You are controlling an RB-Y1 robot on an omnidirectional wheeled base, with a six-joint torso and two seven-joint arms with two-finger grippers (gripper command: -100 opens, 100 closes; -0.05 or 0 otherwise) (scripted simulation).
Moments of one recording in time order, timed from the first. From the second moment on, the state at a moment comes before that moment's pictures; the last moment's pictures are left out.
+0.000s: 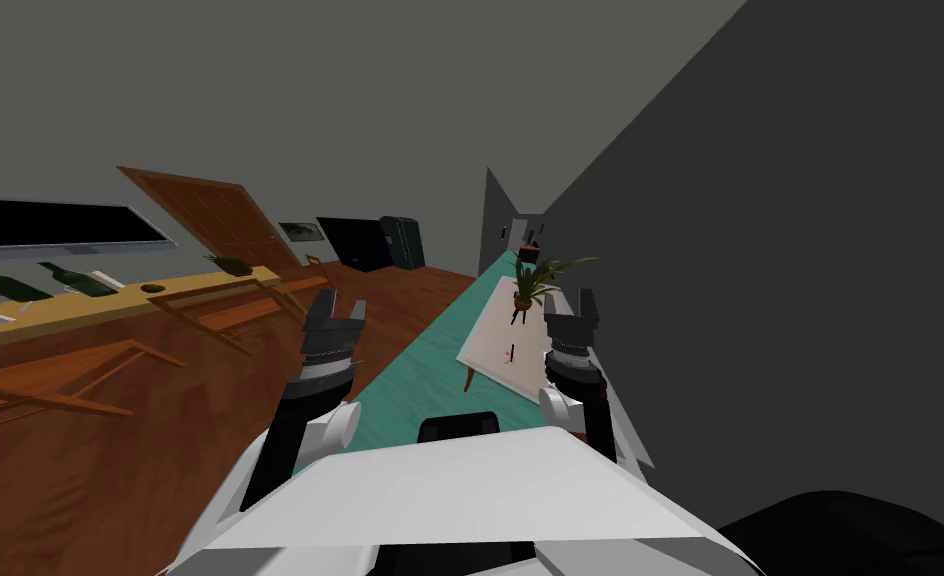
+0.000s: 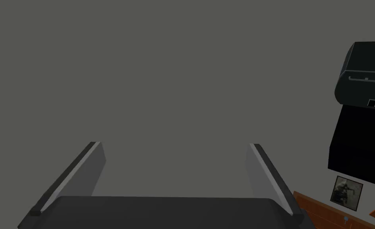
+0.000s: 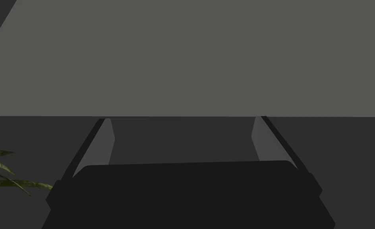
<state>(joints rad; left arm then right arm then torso) 0.48 0.03 0.07 -2.29 -0.12 -0.46 0.09 0.51 -0.03 -0.02 -2.33 -0.02 -0.59 -0.09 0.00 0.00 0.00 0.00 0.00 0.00</state>
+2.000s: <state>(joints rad) 0.48 0.03 0.07 -2.29 -0.12 -0.46 0.09 0.49 -0.16 -0.39 -1.93 -0.15 -0.27 -0.48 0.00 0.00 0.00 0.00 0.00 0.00</state>
